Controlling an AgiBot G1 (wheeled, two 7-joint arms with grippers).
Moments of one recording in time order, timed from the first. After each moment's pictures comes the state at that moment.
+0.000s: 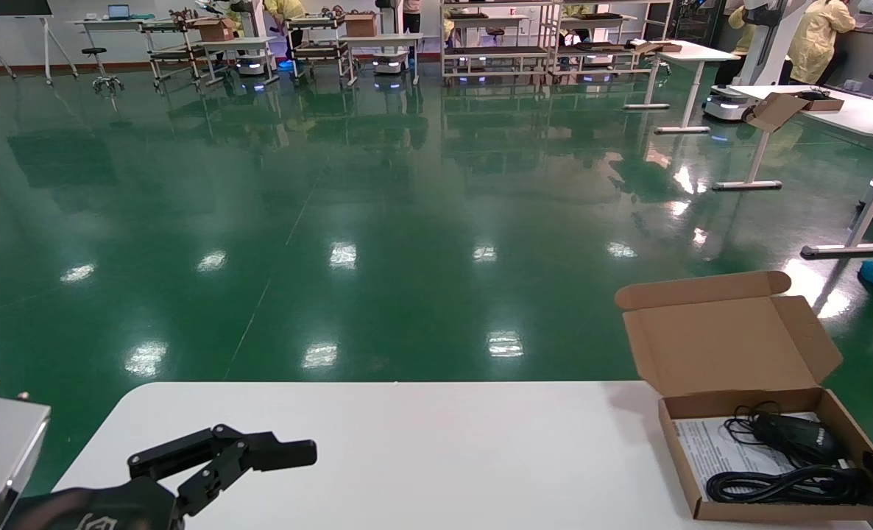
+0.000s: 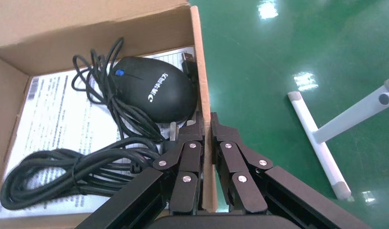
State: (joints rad) left arm -1.08 0.56 0.39 -1.23 0.64 1.43 -0.12; right arm 1.57 -0.83 -0.63 -0.02 -1.28 -0.68 0.33
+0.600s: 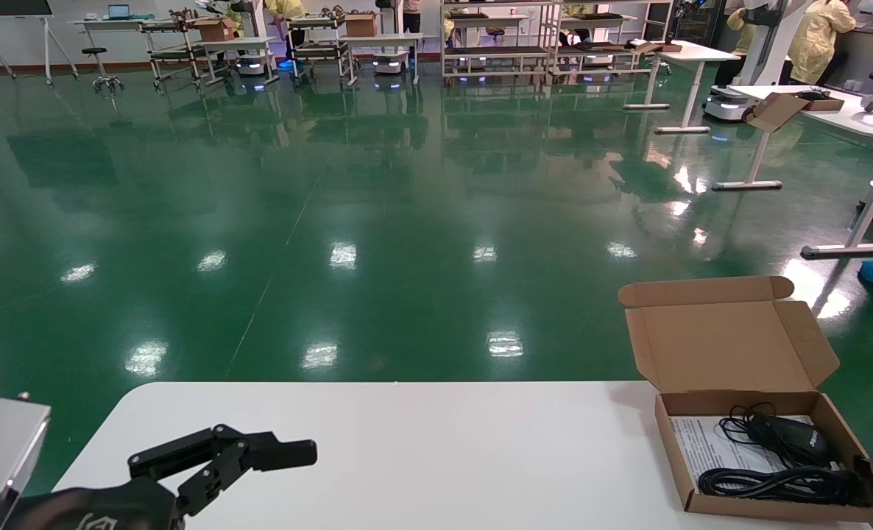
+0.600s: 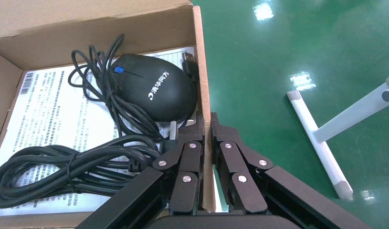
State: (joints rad) left arm -1.08 0.56 0.39 -1.23 0.64 1.43 -0.12; right arm 1.52 -0.86 -0.61 0.00 -1.26 -0.62 0.32
